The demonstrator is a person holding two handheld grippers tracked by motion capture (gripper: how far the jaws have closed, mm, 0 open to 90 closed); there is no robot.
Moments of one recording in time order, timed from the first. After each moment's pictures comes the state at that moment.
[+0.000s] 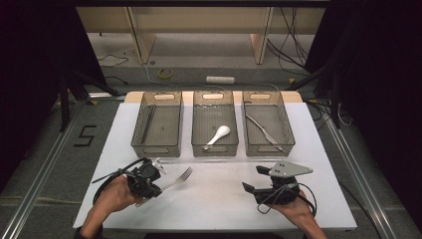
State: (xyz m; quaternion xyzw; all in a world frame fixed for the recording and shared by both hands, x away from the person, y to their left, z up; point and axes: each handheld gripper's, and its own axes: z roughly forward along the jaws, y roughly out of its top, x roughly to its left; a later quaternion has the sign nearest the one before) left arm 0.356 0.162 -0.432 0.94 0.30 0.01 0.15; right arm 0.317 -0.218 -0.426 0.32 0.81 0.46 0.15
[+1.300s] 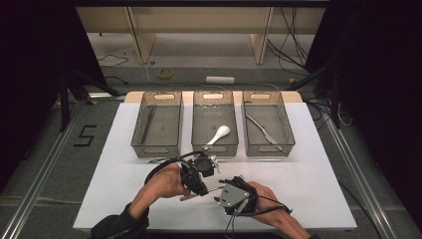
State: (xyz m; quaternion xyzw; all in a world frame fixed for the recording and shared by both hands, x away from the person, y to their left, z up) left arm 0.367 0.035 -0.404 0.98 0.17 -0.04 0.14; right arm 0.303 -0.123 -0.456 0.06 0.91 0.31 0.27
